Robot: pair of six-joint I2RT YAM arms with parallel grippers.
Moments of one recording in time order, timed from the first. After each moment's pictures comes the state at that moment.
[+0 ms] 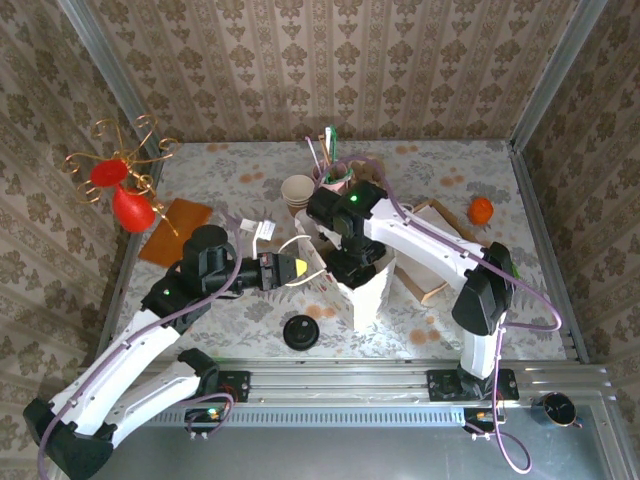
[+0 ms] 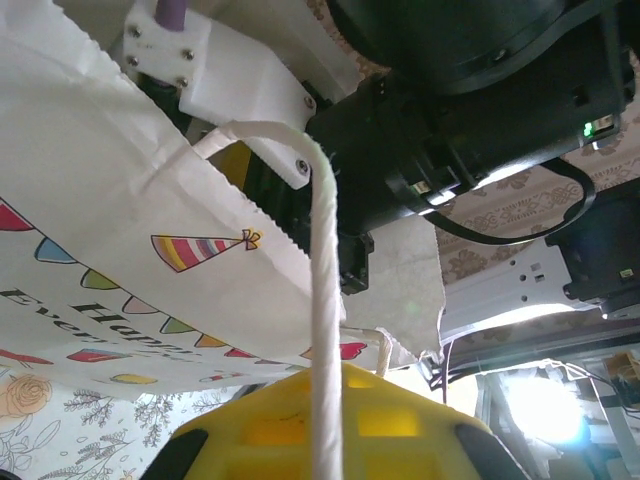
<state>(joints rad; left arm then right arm) -0.67 0.78 0.78 -0.35 0.66 -0.78 0.82 1.85 1.79 -1.51 0.04 0.19</state>
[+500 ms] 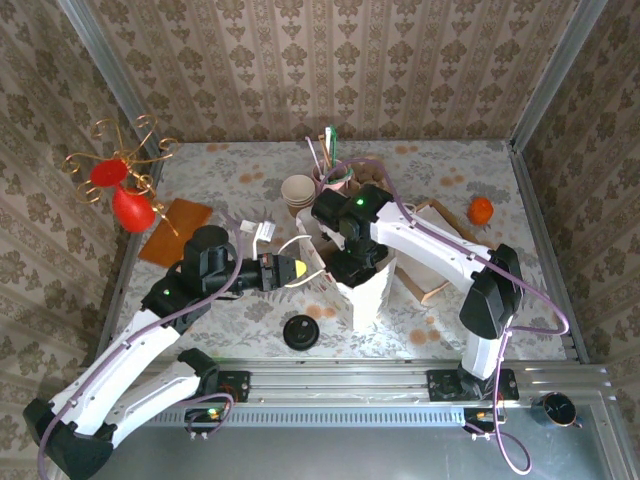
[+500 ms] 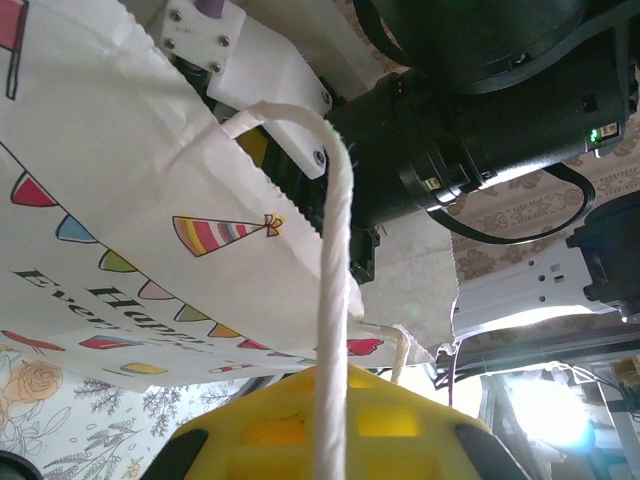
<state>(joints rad) -0.67 0.78 0.78 -0.37 0.65 -0.78 0.81 1.80 1.71 -1.43 0.04 0.19</state>
